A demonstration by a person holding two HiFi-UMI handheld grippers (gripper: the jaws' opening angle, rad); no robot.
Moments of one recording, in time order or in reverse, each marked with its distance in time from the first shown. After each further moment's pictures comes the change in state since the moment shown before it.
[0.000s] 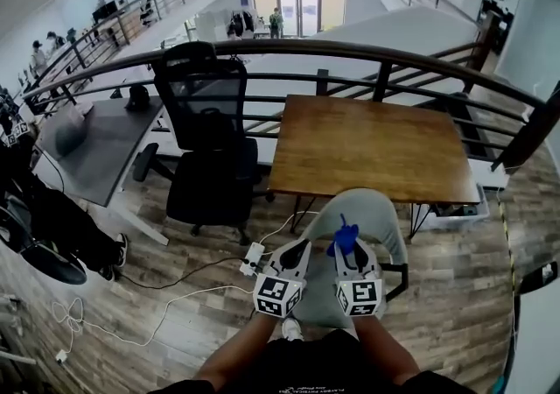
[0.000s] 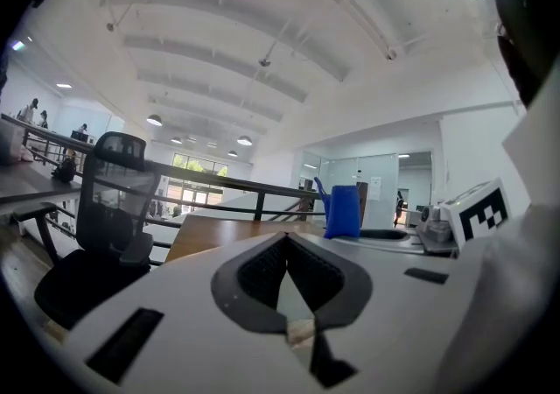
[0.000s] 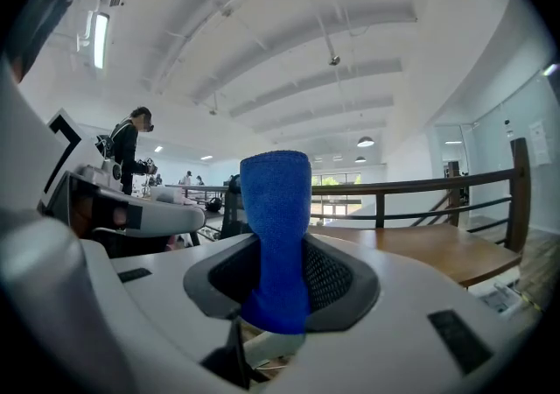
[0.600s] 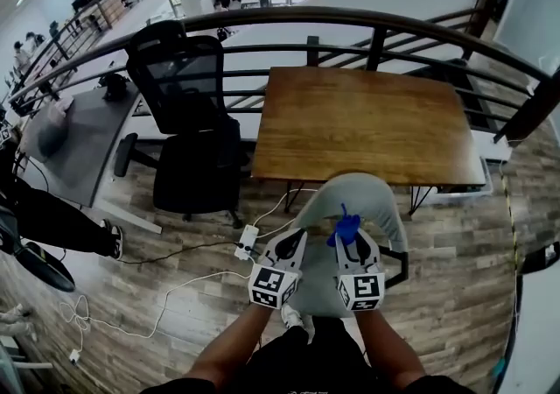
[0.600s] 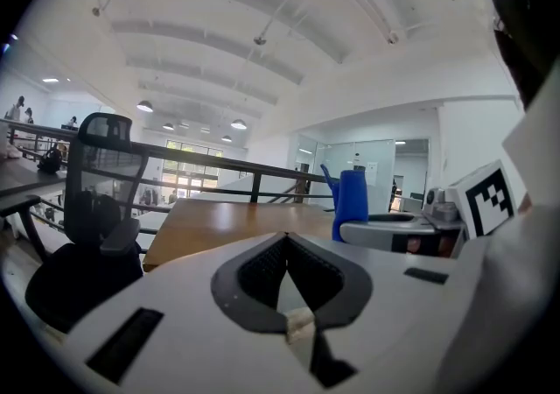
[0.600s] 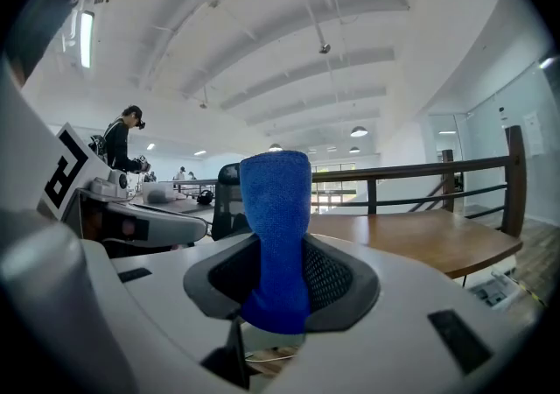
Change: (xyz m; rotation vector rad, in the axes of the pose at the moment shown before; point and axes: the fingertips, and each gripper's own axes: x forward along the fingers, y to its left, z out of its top) left arm 0.055 0.012 -0.042 0.011 0.104 -0.034; right arm 0.021 -0.042 -0.033 0.038 0.054 -0.024
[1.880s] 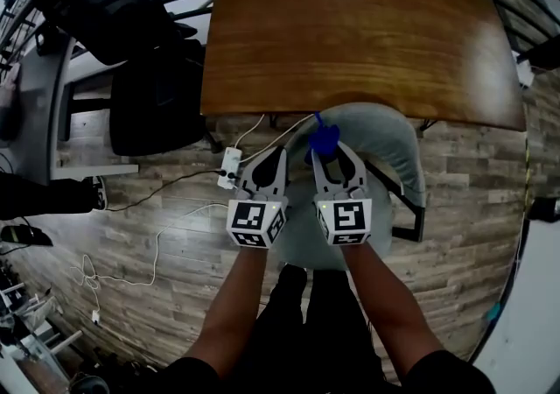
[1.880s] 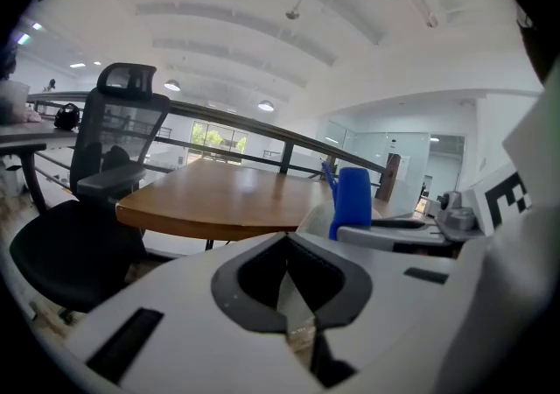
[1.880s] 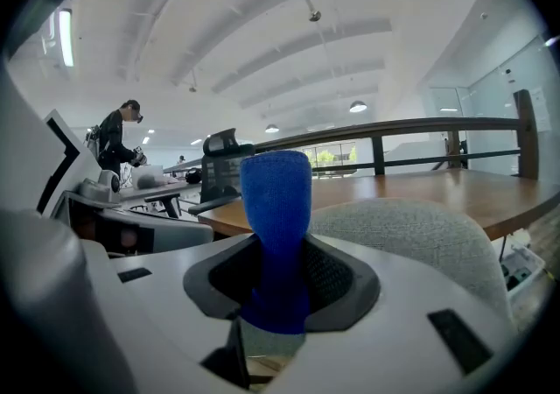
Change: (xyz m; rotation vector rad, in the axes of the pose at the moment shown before) left arm 0.143 0.096 -0.108 -0.114 0.084 0.148; right arm 0.157 -0.052 -0.122 0.064 0.107 0.027
